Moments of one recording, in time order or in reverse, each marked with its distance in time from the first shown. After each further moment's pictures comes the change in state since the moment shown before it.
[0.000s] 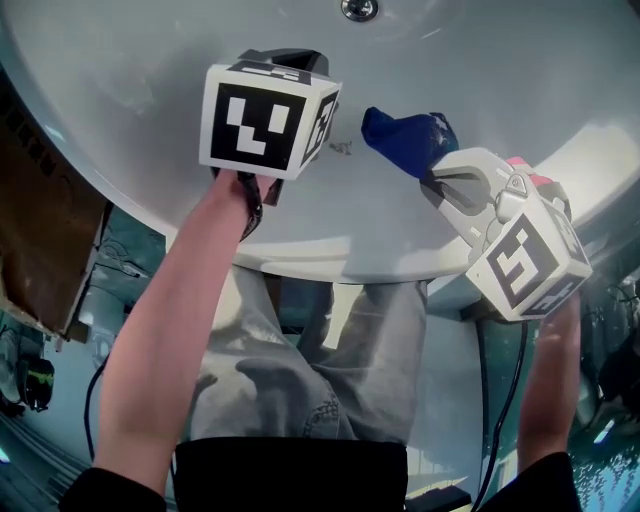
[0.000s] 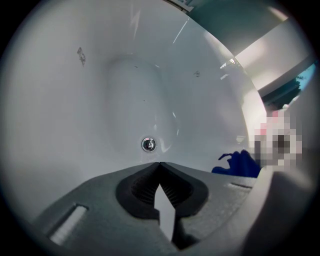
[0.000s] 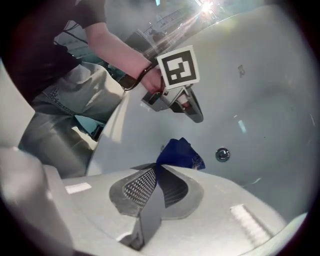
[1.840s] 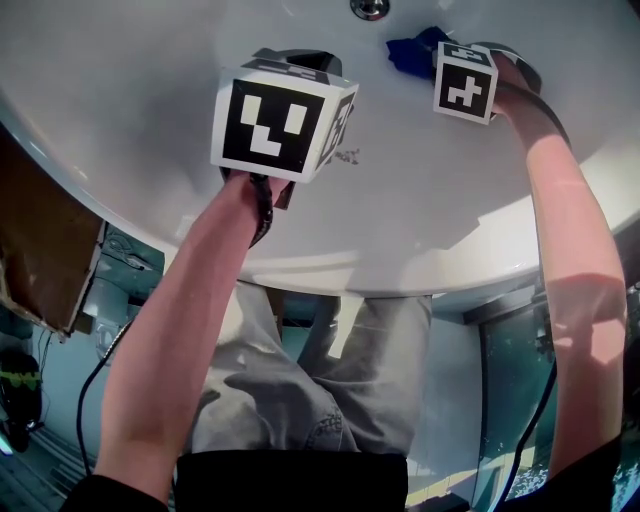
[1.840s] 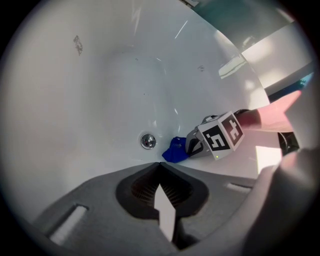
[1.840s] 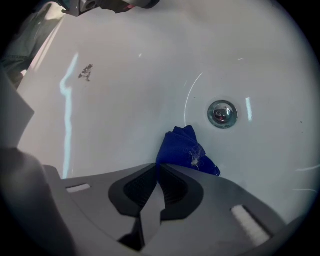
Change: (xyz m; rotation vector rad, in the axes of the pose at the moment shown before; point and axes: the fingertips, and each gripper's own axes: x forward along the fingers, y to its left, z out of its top) left arm 0.021 0.004 -0.004 -0.023 0.044 -0.015; right arm 0.133 -0.179 -0.114 -0.188 0.530 -0.012
